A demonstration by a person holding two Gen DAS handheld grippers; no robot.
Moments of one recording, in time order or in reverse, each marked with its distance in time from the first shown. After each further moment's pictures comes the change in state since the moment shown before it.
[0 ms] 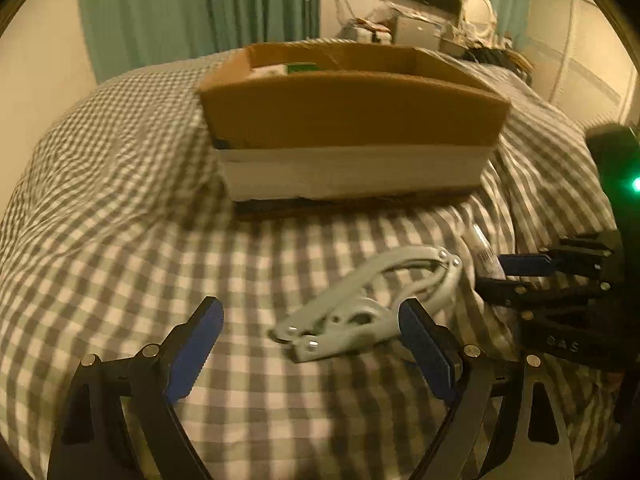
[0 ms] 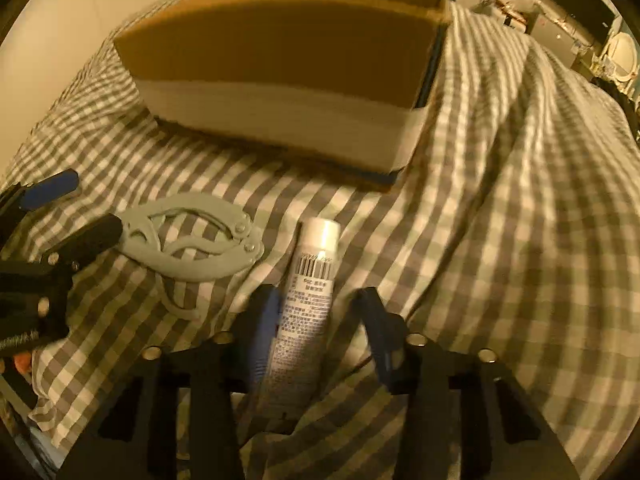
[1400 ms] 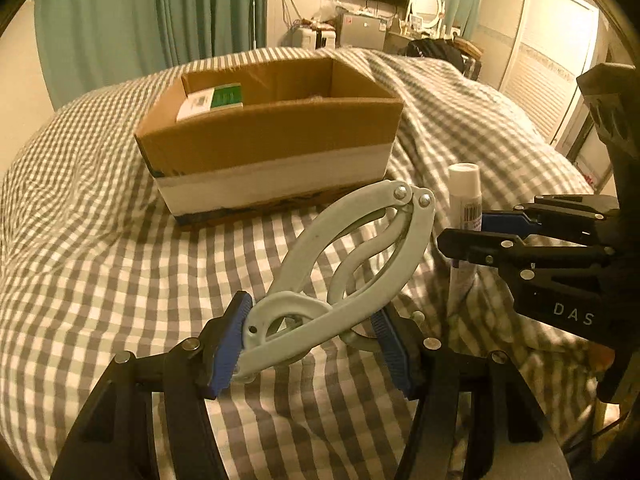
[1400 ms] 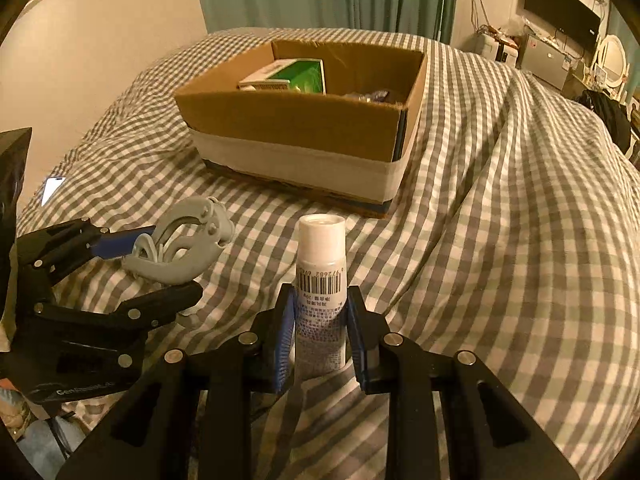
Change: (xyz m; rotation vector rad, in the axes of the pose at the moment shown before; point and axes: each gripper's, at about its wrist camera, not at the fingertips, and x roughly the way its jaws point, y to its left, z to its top) left arm -0.056 -0.028 -0.008 0.090 -0.011 -0.159; right arm -0.081 0.002 -0.024 0.025 -0.173 0.036
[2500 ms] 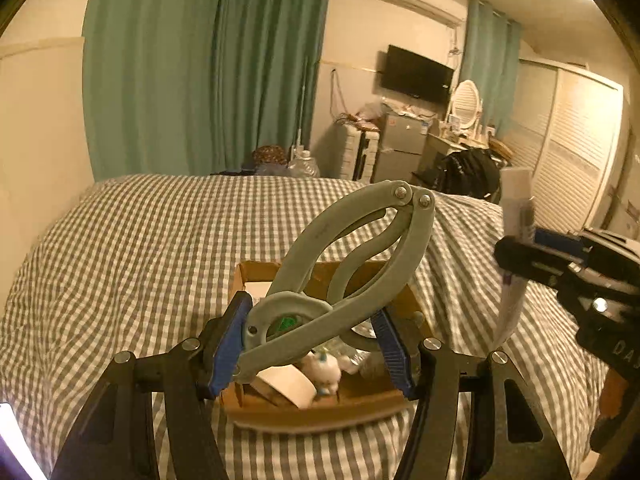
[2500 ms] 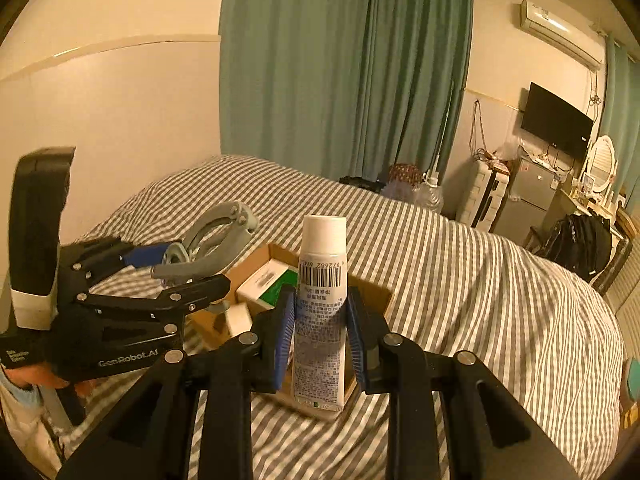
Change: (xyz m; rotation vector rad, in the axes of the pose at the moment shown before) left arm -0.033 0.070 0.173 -0.146 -0.310 0.077; right arm -0.099 0.008 0.155 -0.145 -0.384 -0.060
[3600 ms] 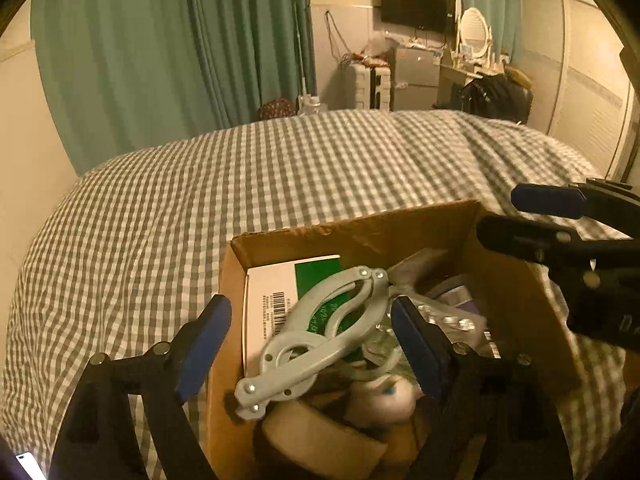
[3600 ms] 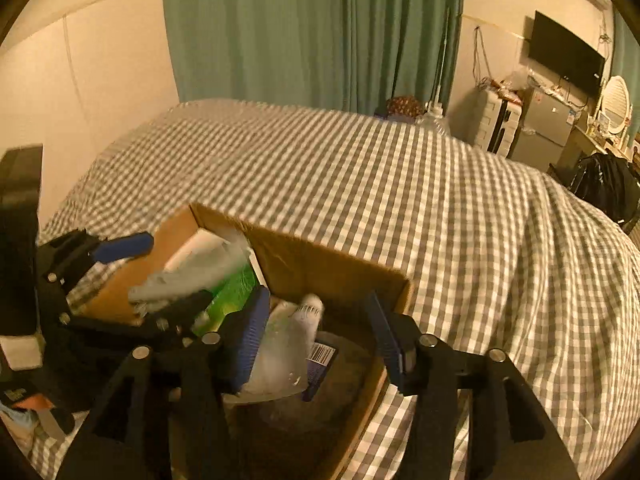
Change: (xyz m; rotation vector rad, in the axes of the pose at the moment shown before) left arm 0.149 -0.013 -0.012 0.153 0.174 0.095; right arm 0.178 -0.038 -0.017 0.116 0.202 0.026
